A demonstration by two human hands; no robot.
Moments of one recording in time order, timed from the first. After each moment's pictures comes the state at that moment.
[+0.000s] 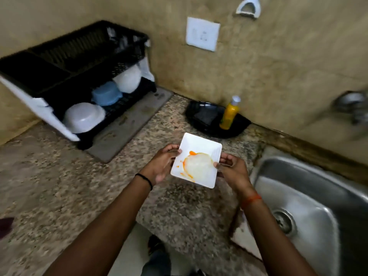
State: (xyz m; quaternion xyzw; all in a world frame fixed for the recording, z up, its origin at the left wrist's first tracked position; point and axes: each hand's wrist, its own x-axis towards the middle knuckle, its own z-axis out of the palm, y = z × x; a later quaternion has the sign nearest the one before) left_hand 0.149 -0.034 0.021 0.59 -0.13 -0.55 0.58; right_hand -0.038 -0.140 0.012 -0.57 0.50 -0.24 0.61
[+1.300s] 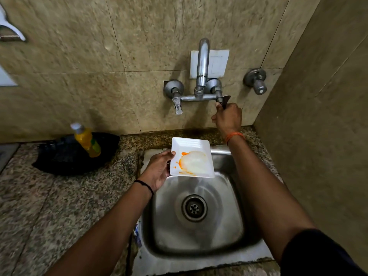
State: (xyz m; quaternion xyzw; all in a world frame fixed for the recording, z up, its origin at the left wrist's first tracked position) left_hand -0.152 -0.263 0.011 0.51 -0.23 -0.69 0.46; right_hand -0.359 -0.409 0.058 -0.51 0.72 -0.42 0.23
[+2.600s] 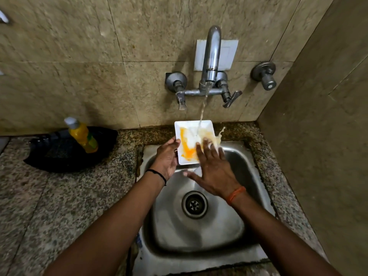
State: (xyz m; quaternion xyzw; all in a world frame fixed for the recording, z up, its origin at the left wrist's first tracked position) left_hand -0.170 -0.296 0.008 0.48 -0.16 -0.68 0.53; right_hand -0.332 -0.255 0.012 -0.82 0.57 0.00 0.04
